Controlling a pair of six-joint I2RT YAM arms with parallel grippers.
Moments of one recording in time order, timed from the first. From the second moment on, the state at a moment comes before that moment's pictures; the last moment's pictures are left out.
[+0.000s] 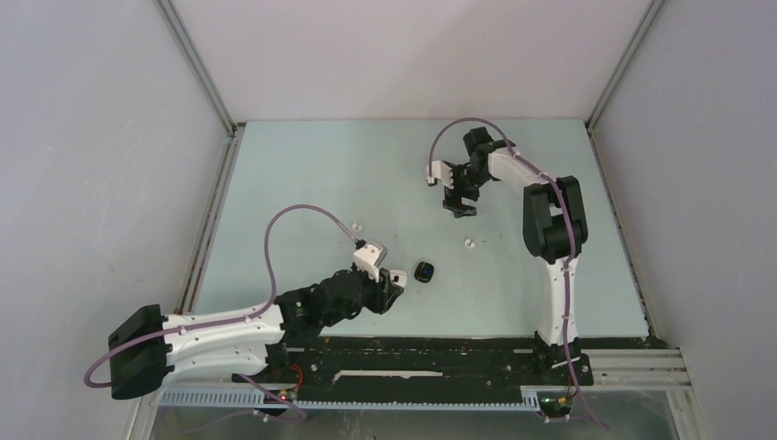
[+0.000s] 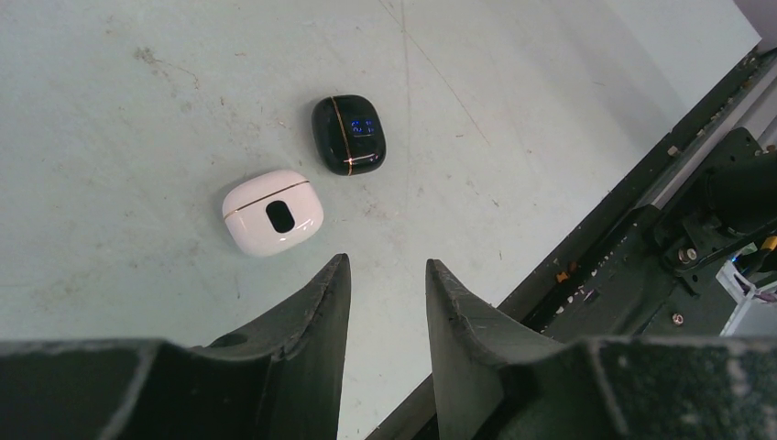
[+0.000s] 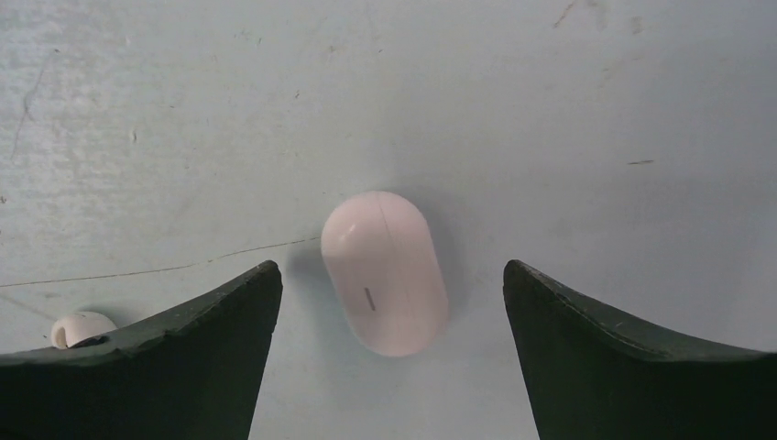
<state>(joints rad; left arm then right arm) -1.15 0.95 0.41 0.12 -0.28 -0.49 0.27 2.19 1.72 -0.80 -0.50 -1.26</state>
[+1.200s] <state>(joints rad) -1.16 1.12 0.35 0.78 -0.13 -0.63 0.67 1.04 0.85 -0.65 -0.34 -0.82</state>
